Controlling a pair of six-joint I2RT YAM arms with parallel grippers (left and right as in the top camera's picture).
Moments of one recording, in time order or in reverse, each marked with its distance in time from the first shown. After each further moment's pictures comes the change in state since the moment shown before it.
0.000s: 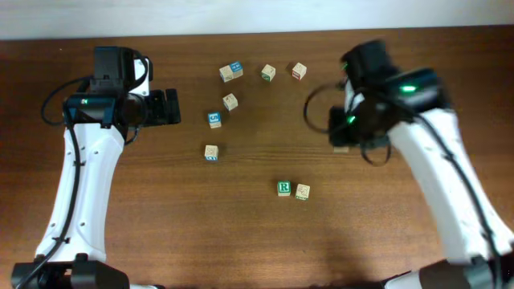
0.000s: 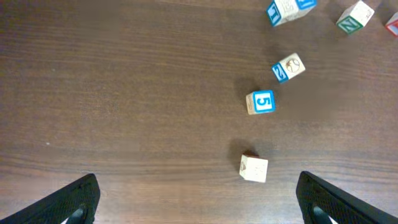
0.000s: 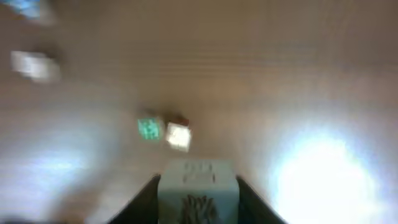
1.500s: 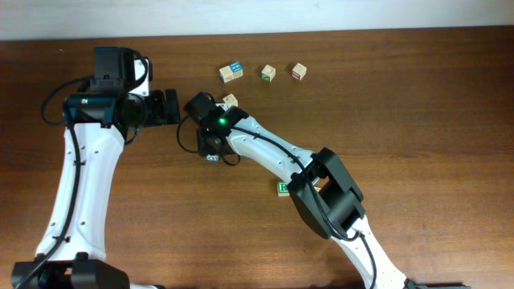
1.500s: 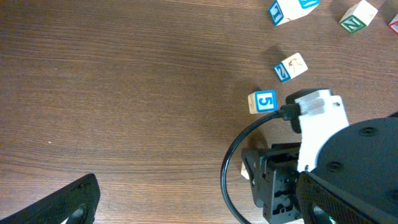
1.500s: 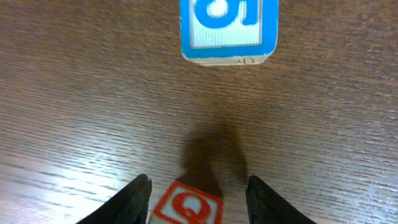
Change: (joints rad) left arm 0.002 0.002 0.001 -0.002 -0.006 0.000; right arm 0.463 0.784 0.282 0.694 0.039 0.291
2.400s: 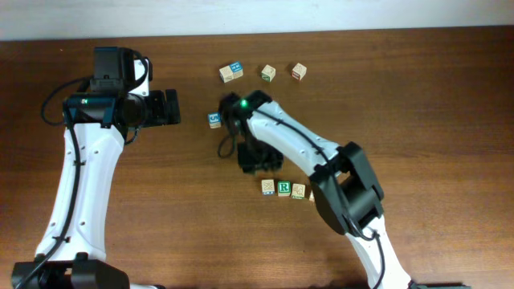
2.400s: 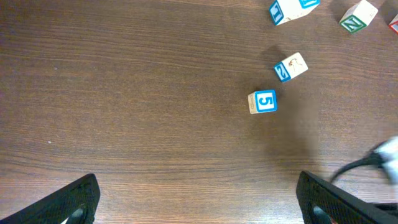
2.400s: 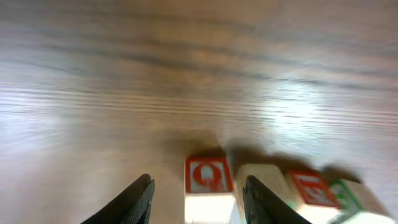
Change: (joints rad) left arm 0.000 0.000 0.000 0.000 0.000 0.000; right arm -0.118 -0.116 0.011 -0.621 -0.043 -0.085
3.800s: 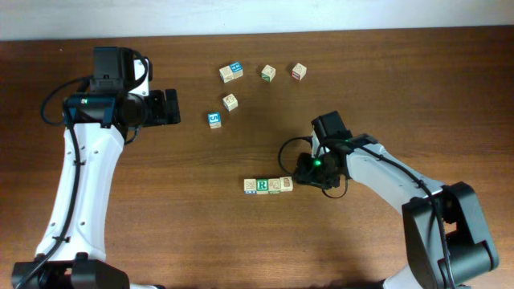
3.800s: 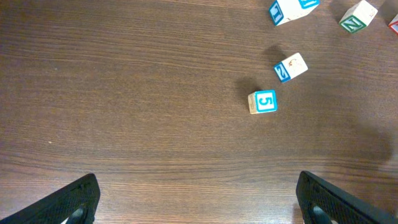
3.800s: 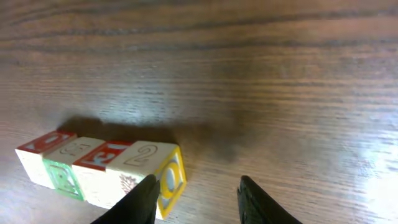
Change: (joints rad) left arm 0.000 0.000 0.001 0.000 0.000 0.000; right arm -0.319 -0.568 -1.022 0.798 -0.306 -0.089
